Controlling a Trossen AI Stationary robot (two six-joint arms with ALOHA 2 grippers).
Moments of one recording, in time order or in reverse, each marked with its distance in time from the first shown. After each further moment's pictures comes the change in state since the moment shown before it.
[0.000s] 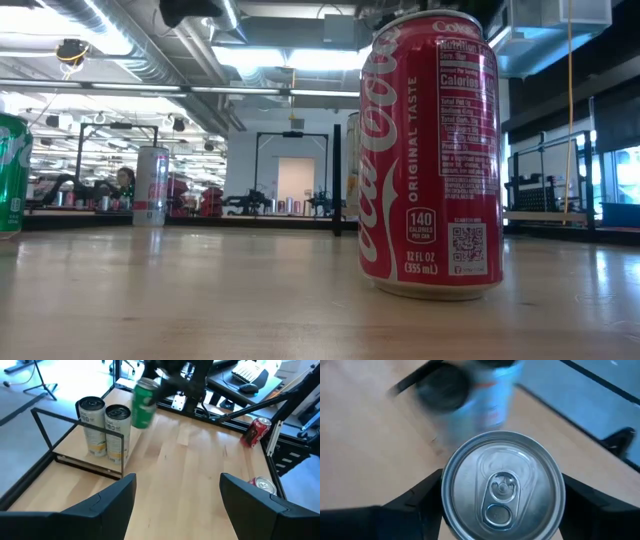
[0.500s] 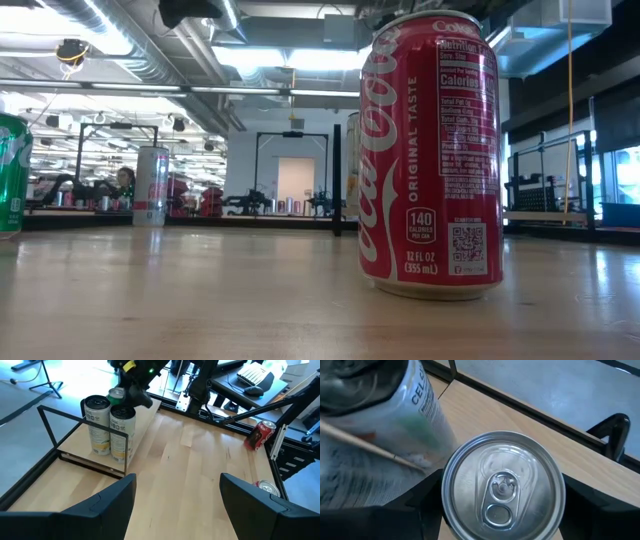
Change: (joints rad) left arm 0.000 0.000 0.000 0.001 -0.022 -0.015; right arm -0.219 0.196 -0.001 0.152 -0.066 -0.005
